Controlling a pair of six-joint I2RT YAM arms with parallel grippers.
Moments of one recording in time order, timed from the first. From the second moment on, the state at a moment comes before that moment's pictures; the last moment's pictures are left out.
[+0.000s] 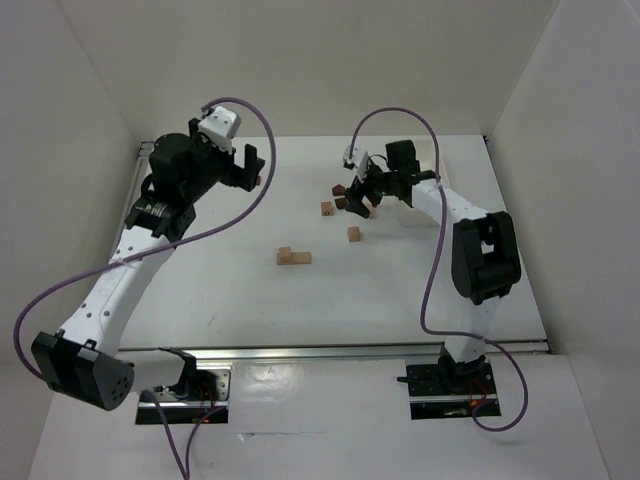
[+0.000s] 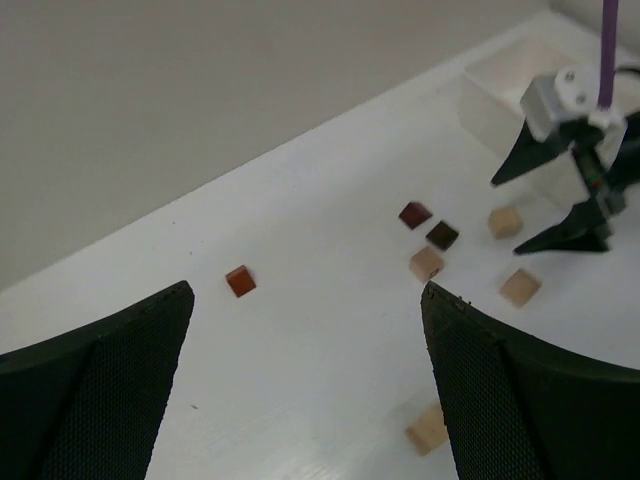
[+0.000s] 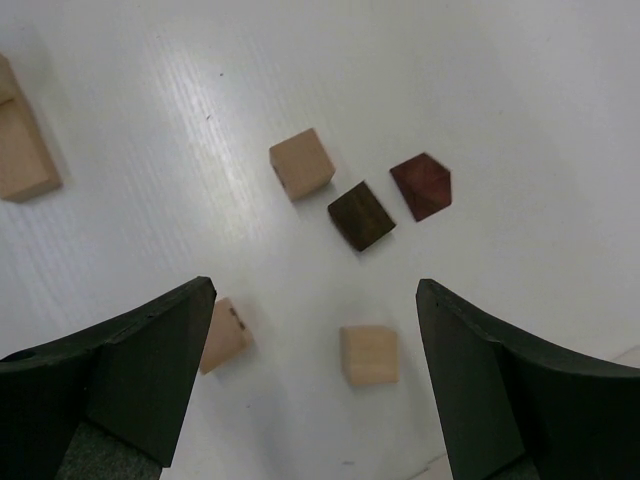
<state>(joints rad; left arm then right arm) -0.27 1.27 1.32 -0.21 0.21 0.19 0.26 1.85 1.36 -0.25 -0.62 -0.67</state>
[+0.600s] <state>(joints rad) -0.27 0.92 0.83 -0.44 -0.20 -0.59 0.38 2.13 1.60 -0.30 -0.60 -0.87</state>
